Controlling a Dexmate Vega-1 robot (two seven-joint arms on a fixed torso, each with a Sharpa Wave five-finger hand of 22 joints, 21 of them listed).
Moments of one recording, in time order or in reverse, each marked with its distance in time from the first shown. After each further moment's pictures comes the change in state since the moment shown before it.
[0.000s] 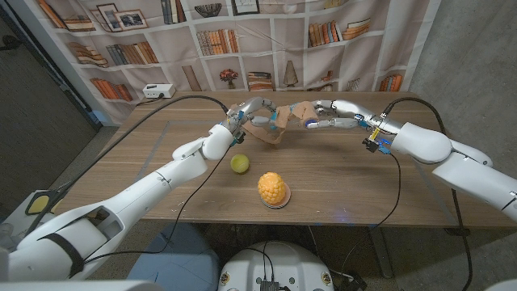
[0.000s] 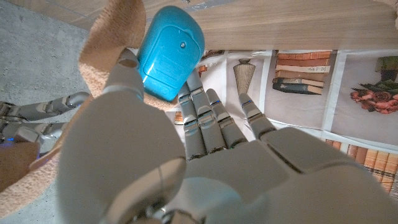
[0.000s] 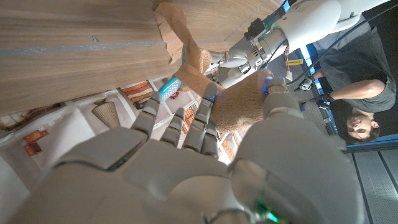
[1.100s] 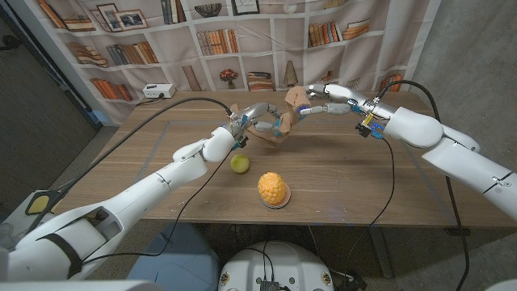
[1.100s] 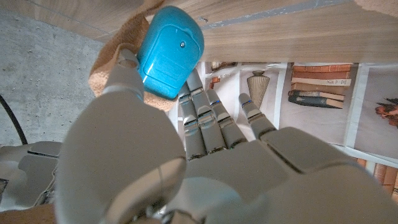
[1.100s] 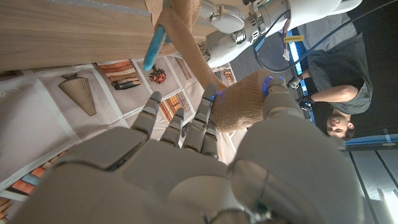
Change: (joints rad) left arm 0.006 0.015 0.017 -0.008 -0.003 -0.048 -0.051; left_hand -0.003 0.003 -0.001 0.001 0.000 -0.001 -0.001 0.000 0.000 0.000 0.000 -0.007 0.004 0.000 0.000 0.000 0.000 0.000 0.000 0.000 0.000; right arm 0.138 0.079 -0.053 0.030 -0.067 0.011 0.042; right_hand 0.002 0.002 -0.008 0.000 -0.004 0.005 0.005 -0.002 0.000 0.003 0.003 -0.007 0.001 0.000 0.000 0.000 0.000 0.000 0.000 0.000 0.000
